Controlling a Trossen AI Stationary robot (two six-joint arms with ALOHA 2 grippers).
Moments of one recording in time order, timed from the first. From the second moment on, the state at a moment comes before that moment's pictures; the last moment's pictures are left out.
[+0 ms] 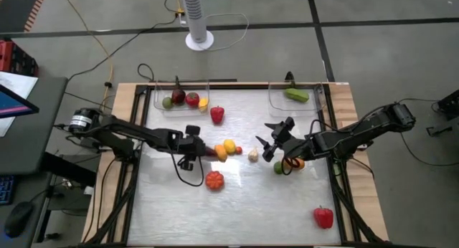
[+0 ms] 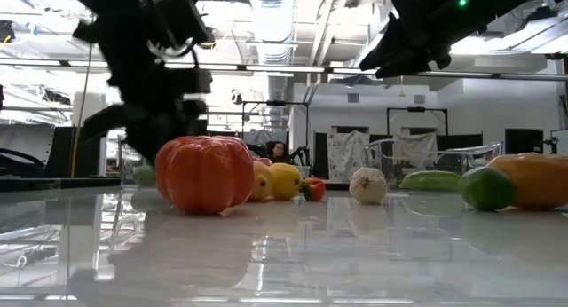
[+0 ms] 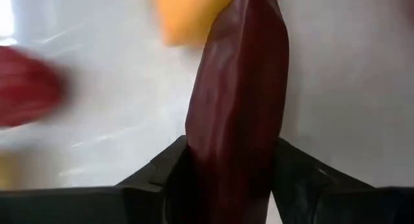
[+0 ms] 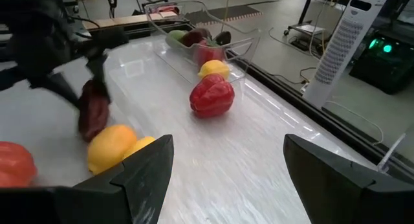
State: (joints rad) left arm -0.05 1.45 0.74 -0.42 -0.27 0.22; right arm 0.26 1.20 0.68 0.01 0.86 0.32
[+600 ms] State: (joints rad) left arm -0.05 1.46 0.94 -0.18 -0.24 0.28; right arm 0.27 1.41 0.68 0.51 0.64 -0.06
